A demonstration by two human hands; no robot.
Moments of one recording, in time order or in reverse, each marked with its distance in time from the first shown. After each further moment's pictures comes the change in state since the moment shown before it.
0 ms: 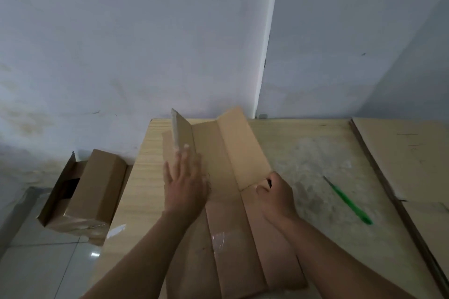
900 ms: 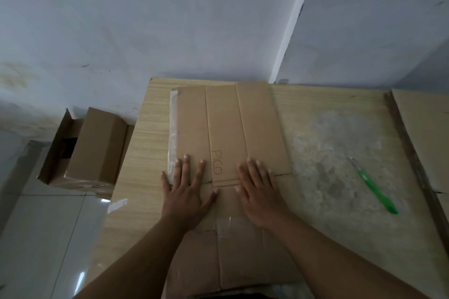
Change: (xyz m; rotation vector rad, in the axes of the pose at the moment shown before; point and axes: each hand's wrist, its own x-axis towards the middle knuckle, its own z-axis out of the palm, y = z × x) left_hand -0.051 -0.055 0.072 -0.017 -0.398 -0.037; right_hand 0.002 0.048 0.087 -0.714 -0.526 -0.357
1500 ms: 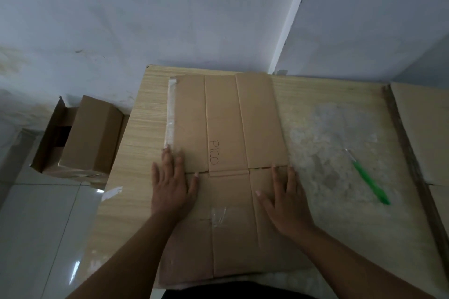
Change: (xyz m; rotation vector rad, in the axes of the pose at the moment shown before) left_hand -0.009 -0.012 0.012 -0.159 0.180 -0.095; right_hand -0.054 0.049 0.015 0.074 0.055 0.316
